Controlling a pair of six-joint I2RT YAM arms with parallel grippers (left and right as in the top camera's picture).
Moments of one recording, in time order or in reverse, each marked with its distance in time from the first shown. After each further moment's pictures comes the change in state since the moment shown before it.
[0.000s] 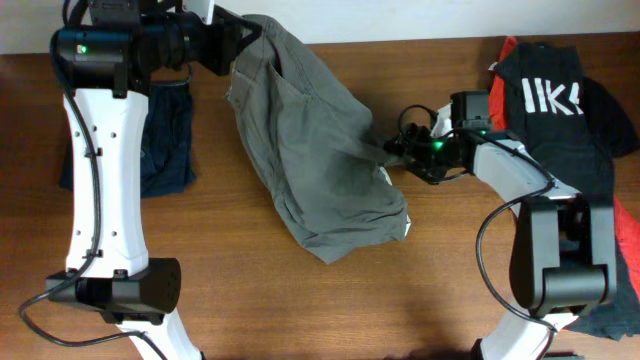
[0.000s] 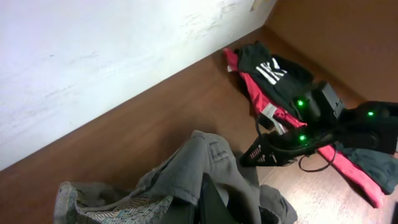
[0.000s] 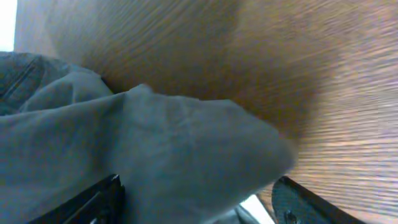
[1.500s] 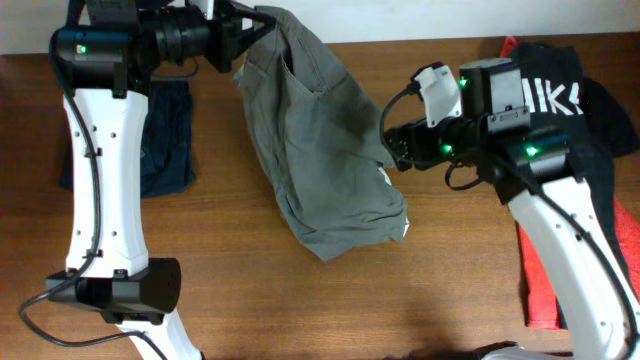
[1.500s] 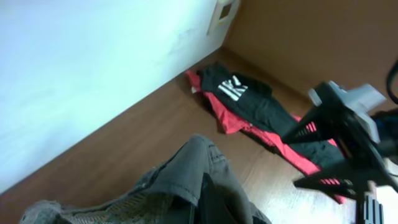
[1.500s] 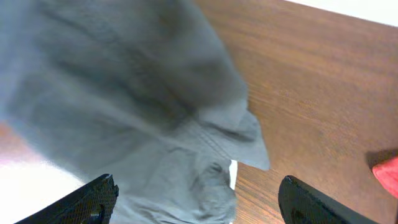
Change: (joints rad) left arm 0.001 0.000 0.000 0.066 0.181 0.000; right arm 0.183 -0.467 0.280 -0.487 0.313 -0.704
